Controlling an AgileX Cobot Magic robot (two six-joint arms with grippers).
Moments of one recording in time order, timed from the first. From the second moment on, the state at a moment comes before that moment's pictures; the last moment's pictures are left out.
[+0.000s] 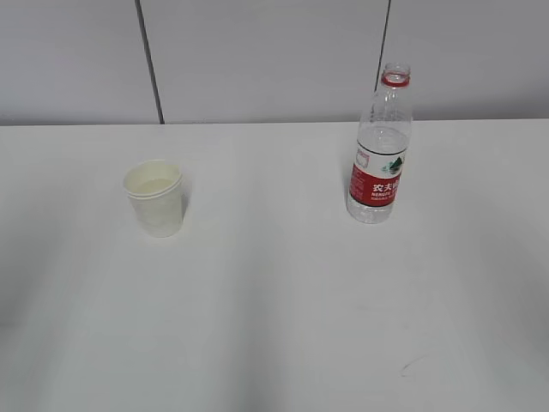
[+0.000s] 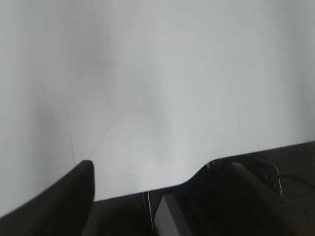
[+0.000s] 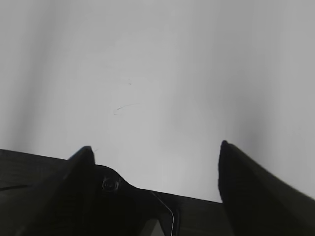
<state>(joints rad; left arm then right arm) -0.27 0.80 -0.81 0.03 1.21 -0.15 0.10 0.72 -0.94 0.11 1.25 -0.01</state>
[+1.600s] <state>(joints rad) -0.27 0.00 -0.52 0.10 1.10 -0.12 0.10 -0.02 -0.51 0.14 1.12 -0.14</state>
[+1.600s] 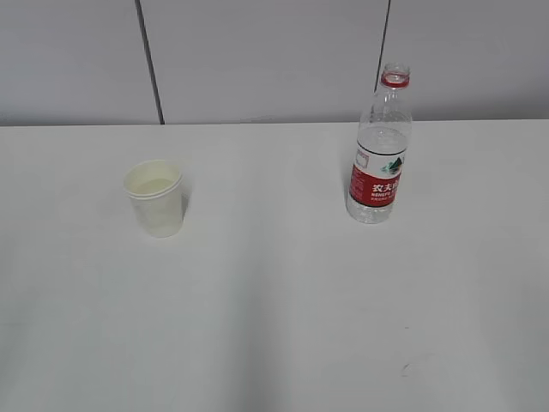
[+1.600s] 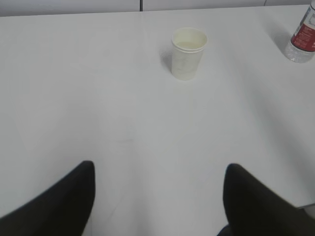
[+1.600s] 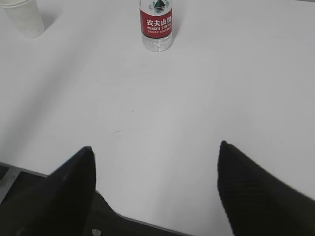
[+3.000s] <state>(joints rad) -0.27 0.00 -0.52 0.10 1.10 -0.12 0.10 -0.02 -0.49 0.14 1.14 -0.14</state>
